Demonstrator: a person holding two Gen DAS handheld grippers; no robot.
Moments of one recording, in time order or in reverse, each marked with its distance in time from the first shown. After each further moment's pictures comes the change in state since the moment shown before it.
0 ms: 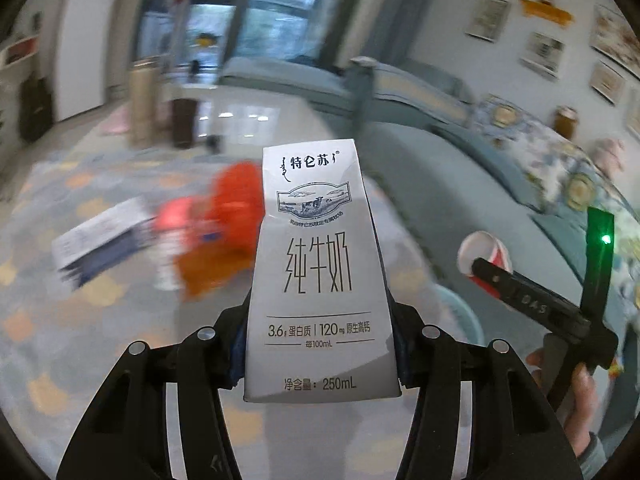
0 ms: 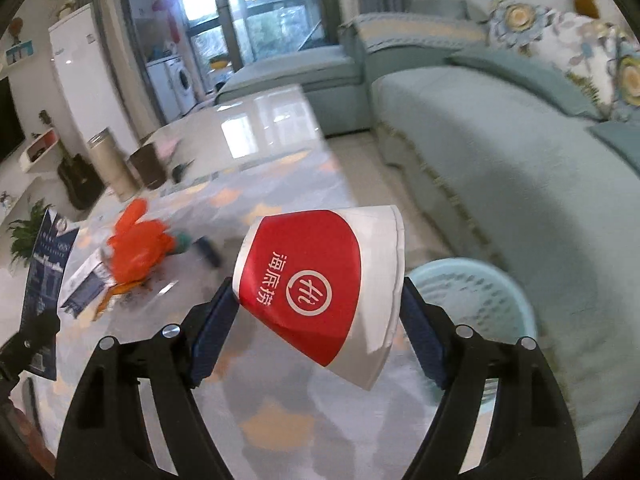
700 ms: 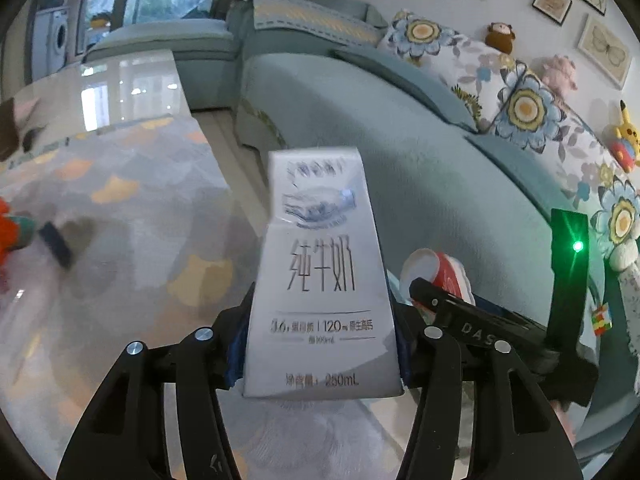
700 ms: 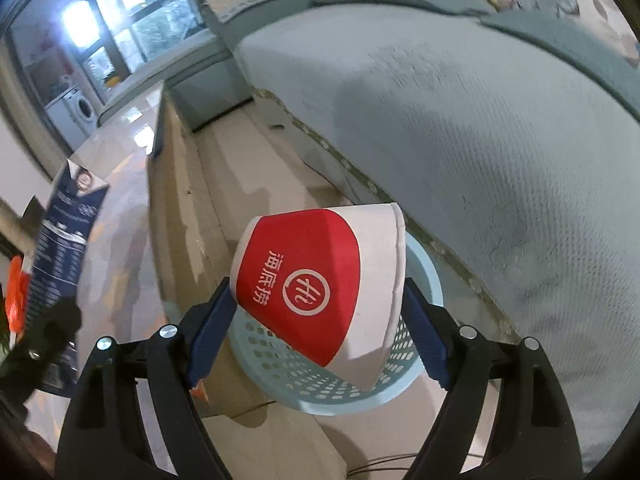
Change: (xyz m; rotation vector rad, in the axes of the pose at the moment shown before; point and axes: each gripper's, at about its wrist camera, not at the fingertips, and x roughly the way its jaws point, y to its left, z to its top) left arm 0.171 -0.159 -0.022 0.165 0.205 -0.228; right arm 0.062 -0.166 -0.032 0.329 0.174 -0.170
